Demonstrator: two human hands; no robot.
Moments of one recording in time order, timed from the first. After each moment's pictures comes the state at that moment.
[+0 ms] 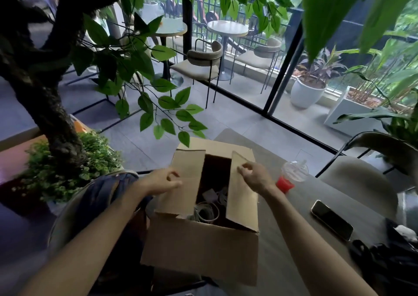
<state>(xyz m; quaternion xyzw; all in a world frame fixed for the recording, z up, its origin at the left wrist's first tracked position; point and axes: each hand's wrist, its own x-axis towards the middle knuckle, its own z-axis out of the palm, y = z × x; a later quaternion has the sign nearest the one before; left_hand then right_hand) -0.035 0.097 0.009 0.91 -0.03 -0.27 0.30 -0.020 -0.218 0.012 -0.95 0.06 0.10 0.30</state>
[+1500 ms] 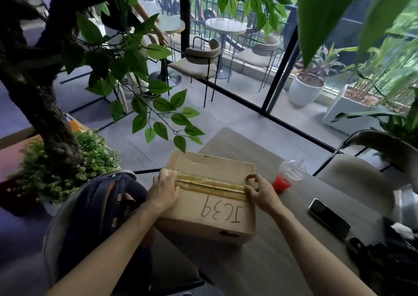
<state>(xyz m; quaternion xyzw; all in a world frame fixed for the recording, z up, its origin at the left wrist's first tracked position) -0.054 0.066 -0.057 0.98 0.02 -0.10 0.18 -0.049 -0.264 -0.052 -0.92 0.03 0.09 0.38</state>
